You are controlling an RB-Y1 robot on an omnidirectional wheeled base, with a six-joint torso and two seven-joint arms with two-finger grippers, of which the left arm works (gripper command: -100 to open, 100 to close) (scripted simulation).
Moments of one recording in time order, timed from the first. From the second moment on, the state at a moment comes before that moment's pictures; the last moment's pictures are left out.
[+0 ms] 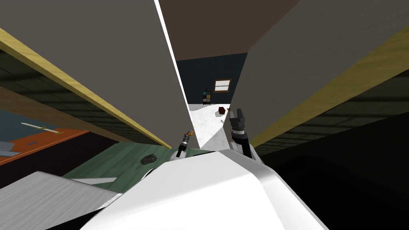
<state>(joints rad) -0.22 0.16 -0.15 -0.48 -0.02 -0.91 0.21</state>
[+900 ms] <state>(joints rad) -0.20 0.16 -0.08 -0.52 0.03 -0.87 0.17</state>
